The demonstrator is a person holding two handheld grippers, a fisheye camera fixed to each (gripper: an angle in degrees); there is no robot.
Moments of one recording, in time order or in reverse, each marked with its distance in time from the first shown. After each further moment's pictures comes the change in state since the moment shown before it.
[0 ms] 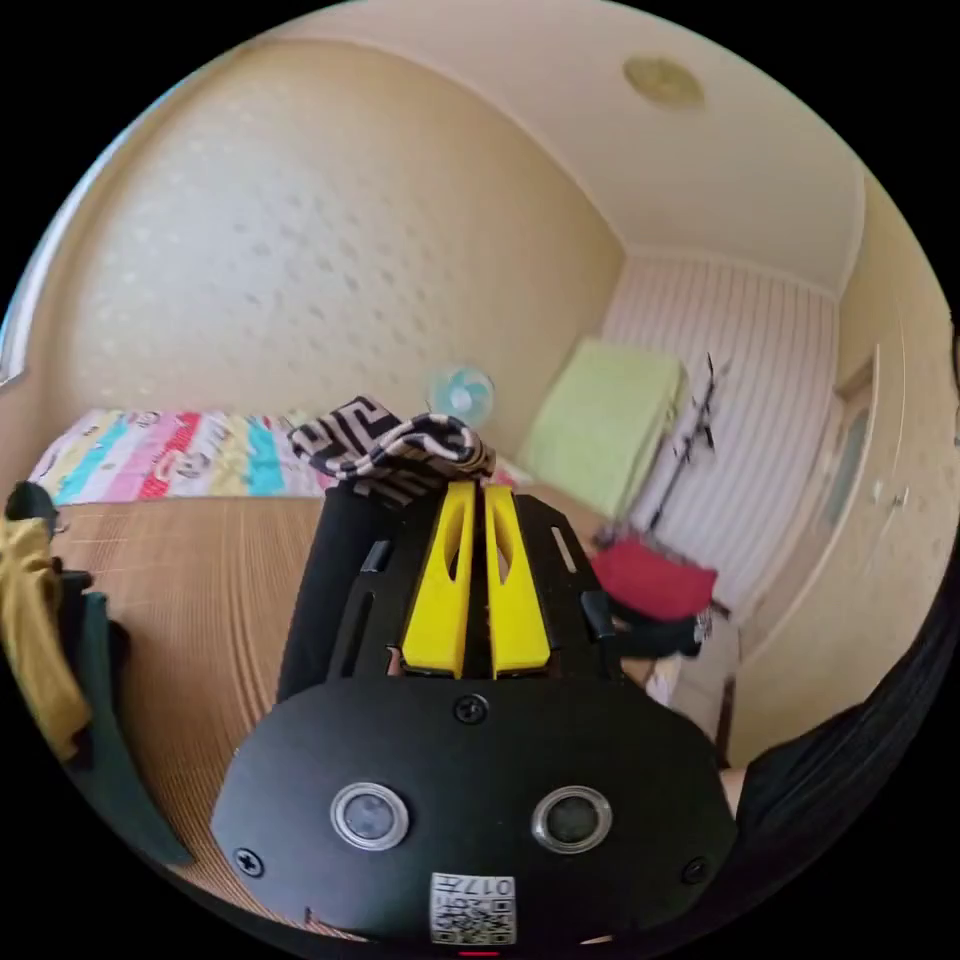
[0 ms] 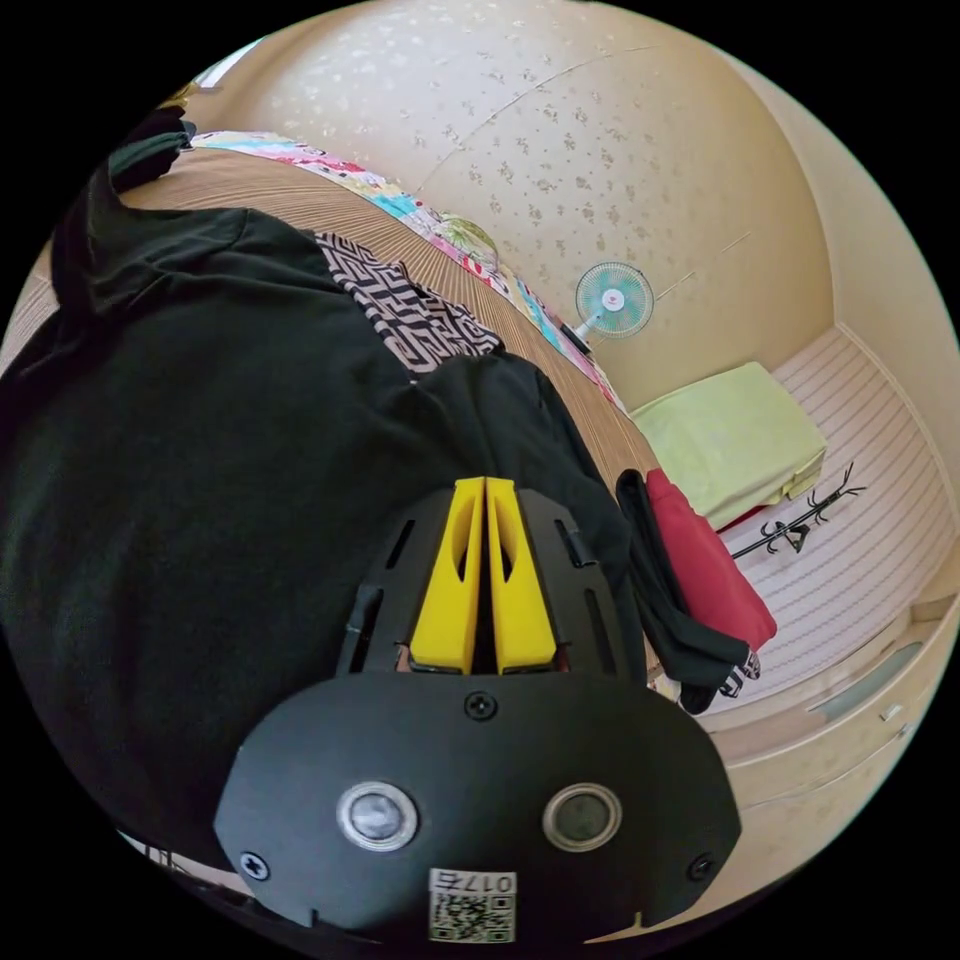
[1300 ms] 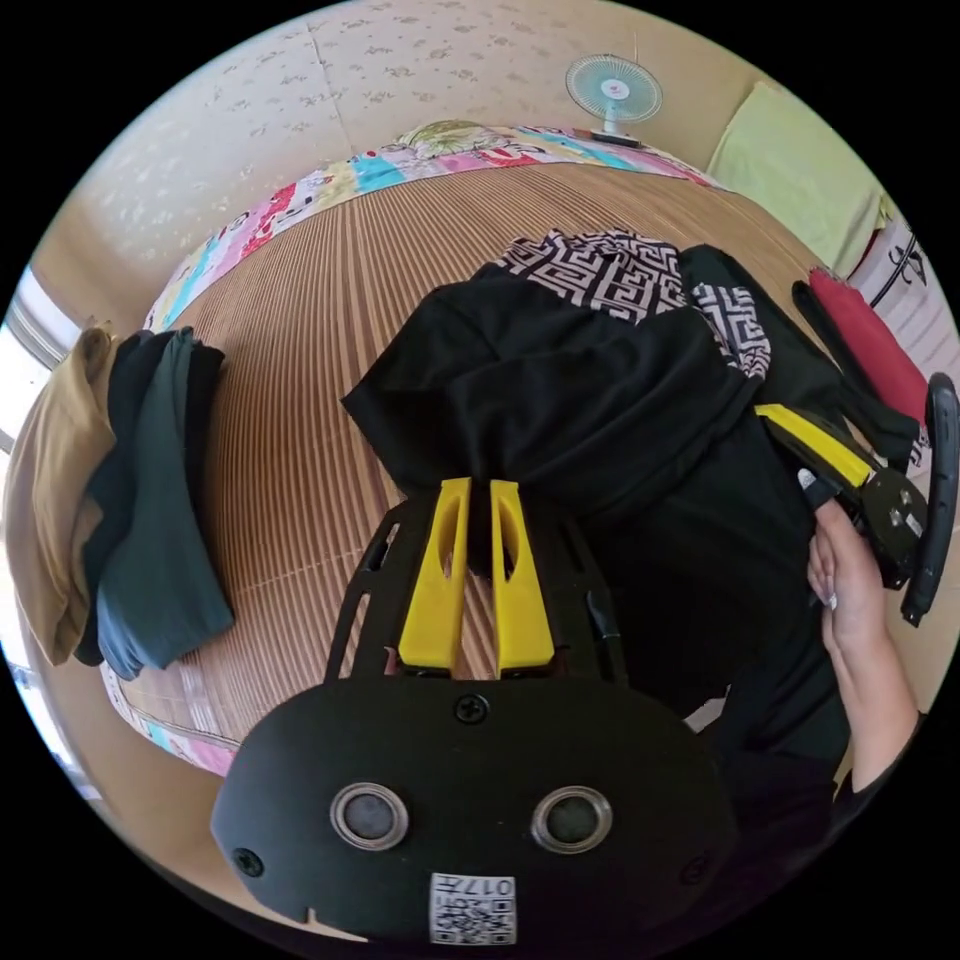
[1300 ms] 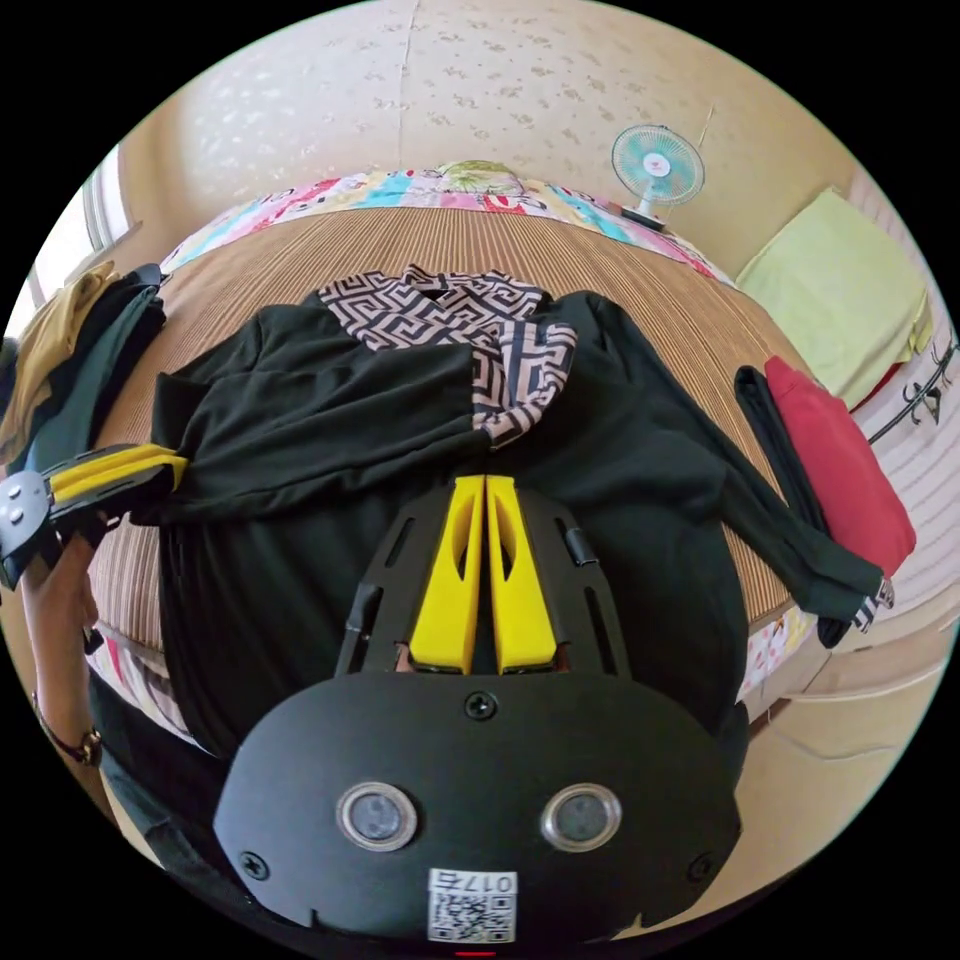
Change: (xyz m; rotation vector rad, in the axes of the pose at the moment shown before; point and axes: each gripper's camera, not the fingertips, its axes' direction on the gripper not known) left arm -0.039 0.188 0.185 -0.752 -0.562 -0.114; right arm 0.145 -0.053 0.040 -0.236 -0.481 0.270
